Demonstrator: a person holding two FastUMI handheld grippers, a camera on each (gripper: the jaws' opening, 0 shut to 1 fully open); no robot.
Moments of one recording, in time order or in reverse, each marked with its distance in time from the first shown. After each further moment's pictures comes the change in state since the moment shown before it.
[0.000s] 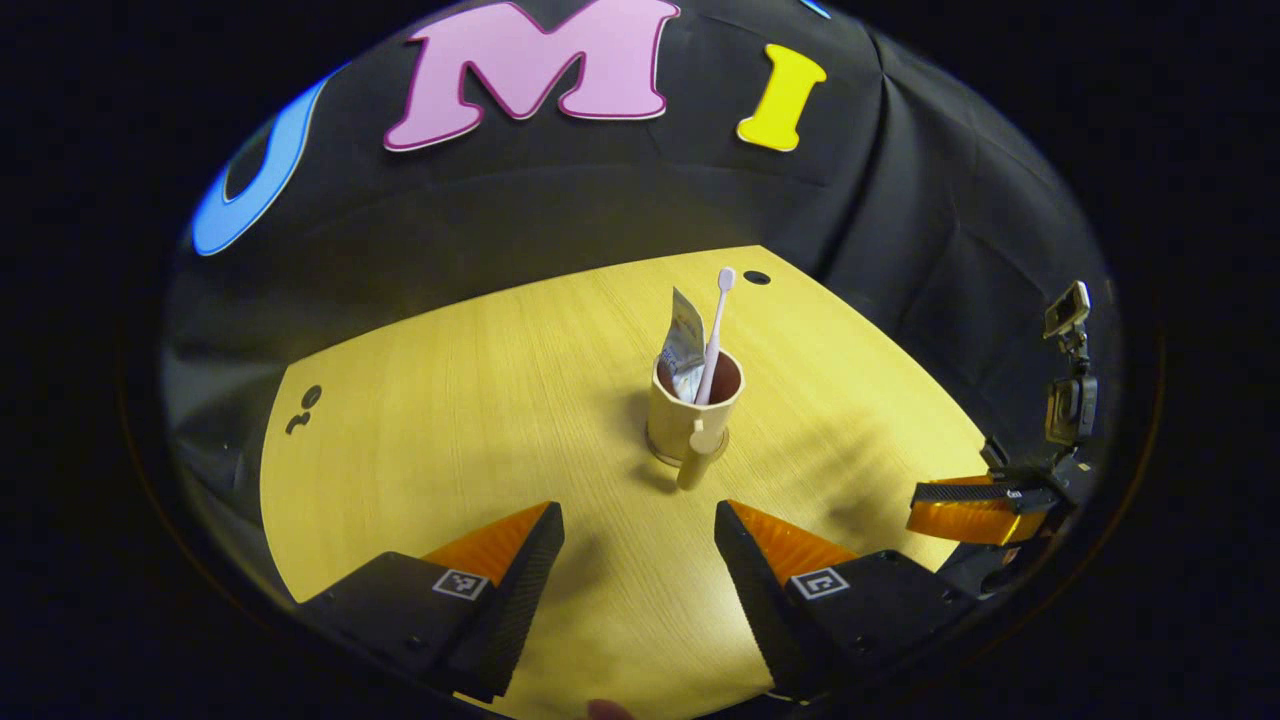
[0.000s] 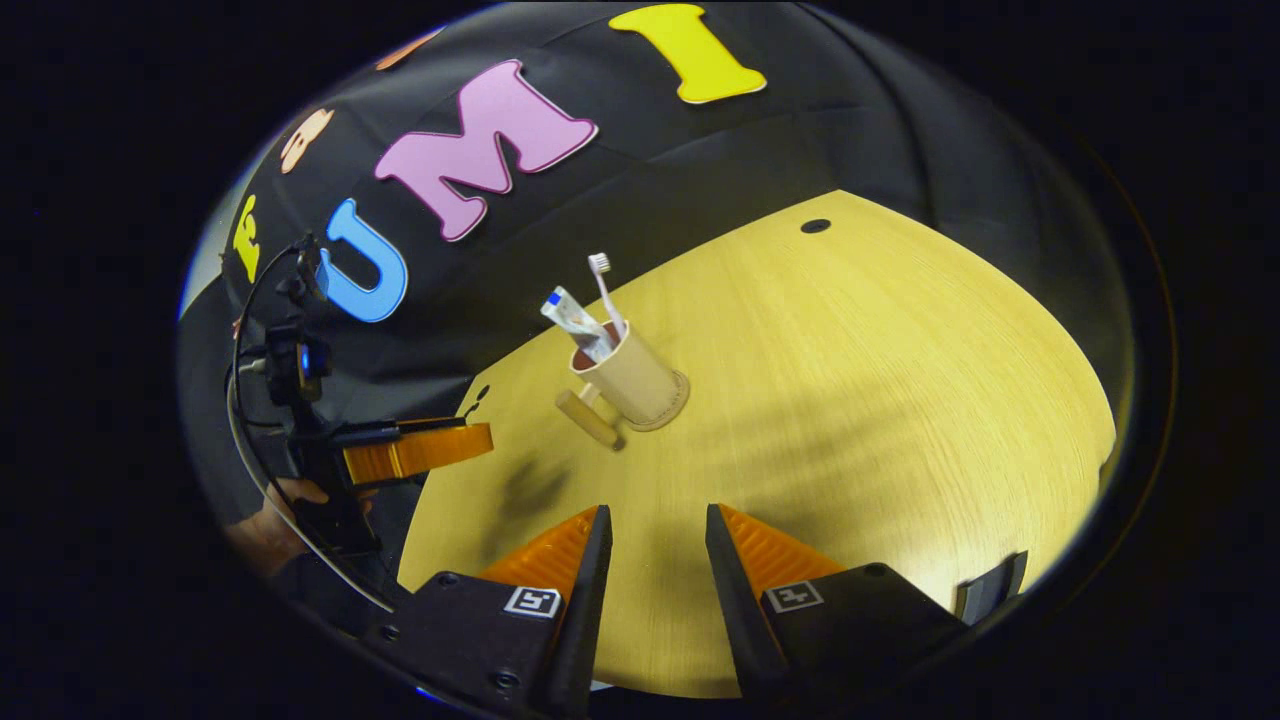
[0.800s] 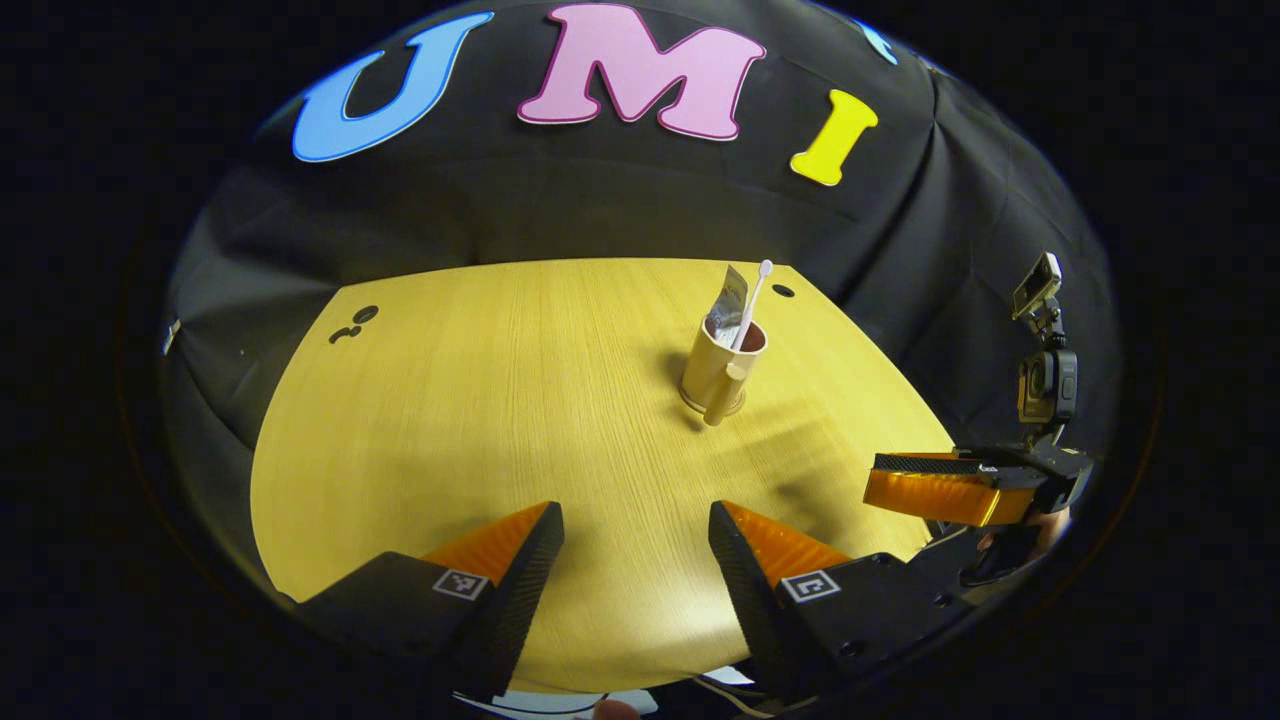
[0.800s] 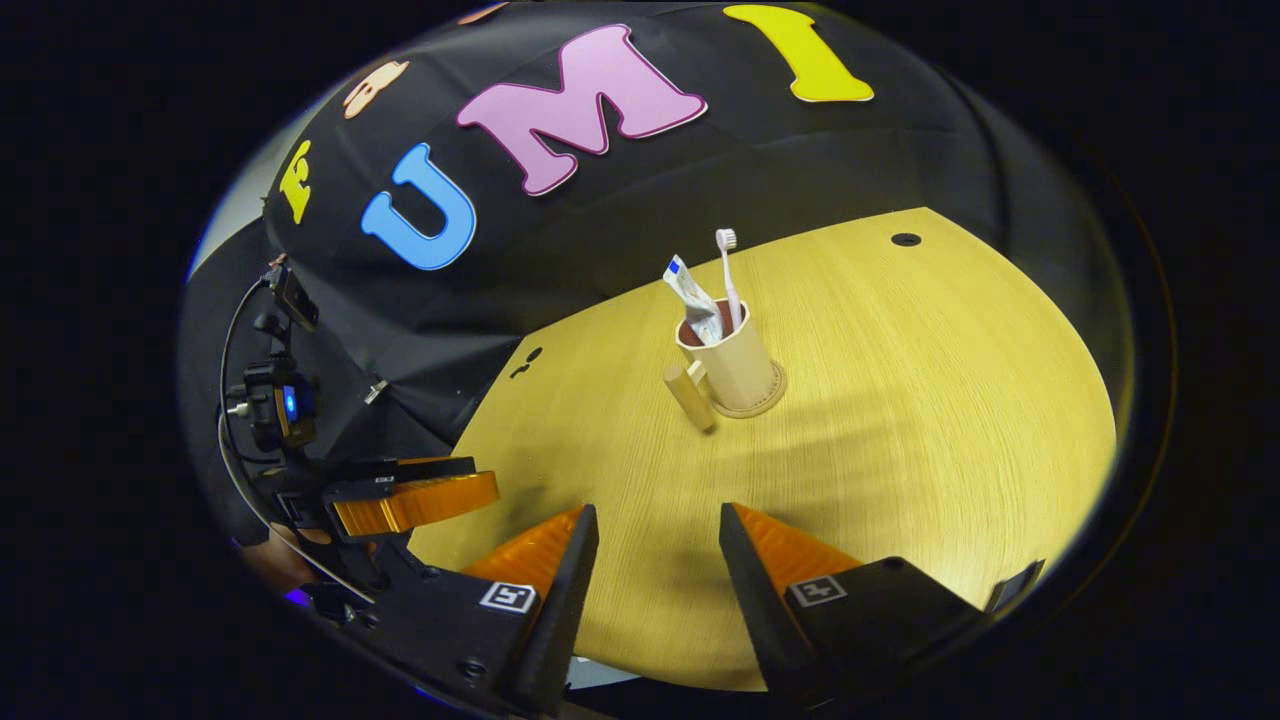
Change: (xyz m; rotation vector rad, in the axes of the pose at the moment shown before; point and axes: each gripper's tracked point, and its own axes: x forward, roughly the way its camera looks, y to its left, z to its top) left arm -0.064 0.027 -0.061 -0.177 -0.028 0.030; right arm 0.006 0.076 -0.019 -0.125 0.068 0.088
